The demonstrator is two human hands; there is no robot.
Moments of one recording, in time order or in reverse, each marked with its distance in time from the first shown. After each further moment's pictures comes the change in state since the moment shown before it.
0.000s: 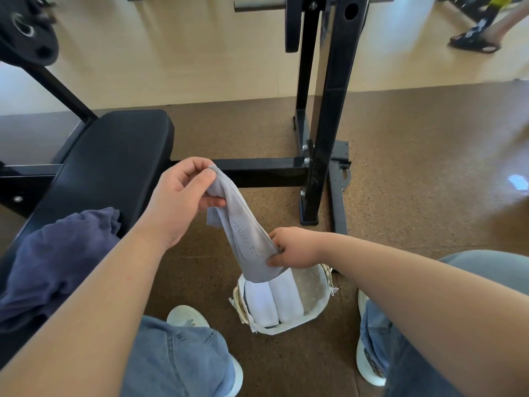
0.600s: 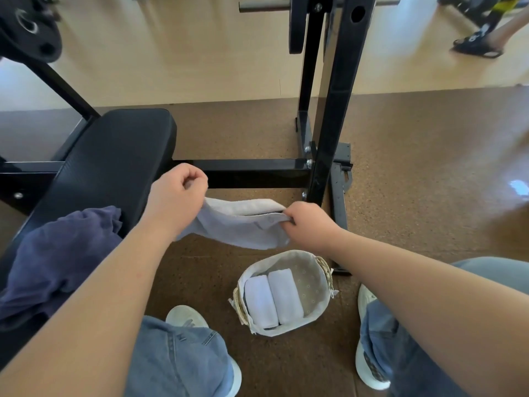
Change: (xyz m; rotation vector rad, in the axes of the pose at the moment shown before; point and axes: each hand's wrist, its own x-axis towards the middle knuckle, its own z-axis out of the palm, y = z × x) left_hand 0.009 -0.011 -0.013 0.504 0.172 -0.003; right_hand -0.008 0.004 -0.021 0.076 0.431 0.108
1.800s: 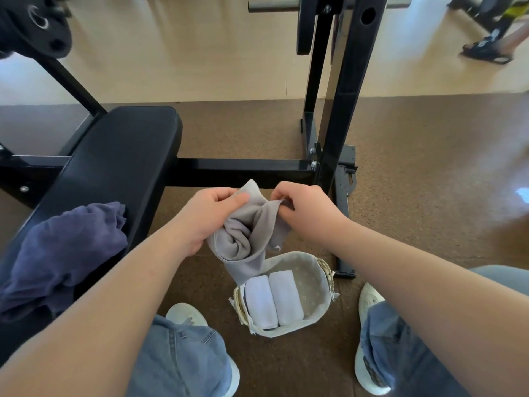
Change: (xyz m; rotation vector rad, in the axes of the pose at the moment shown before) left_hand -0.010 -0.002 0.030 -0.371 -0.408 -0.282; right_hand -0.017 -0.039 -0.036 0.178 0.137 -0.077
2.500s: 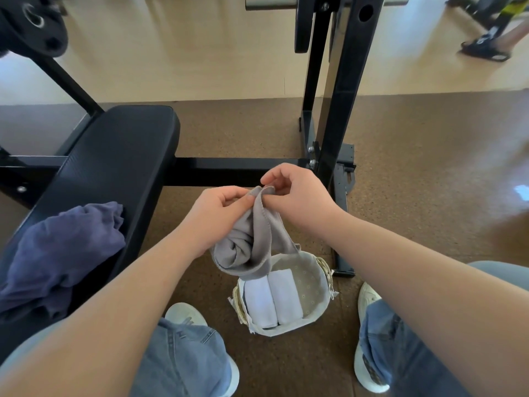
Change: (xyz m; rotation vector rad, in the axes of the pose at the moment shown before) left_hand -0.007 0.007 0.016 0.109 0.023 0.207; right_hand 0.006 -0.012 -0.002 0.440 0.133 0.046
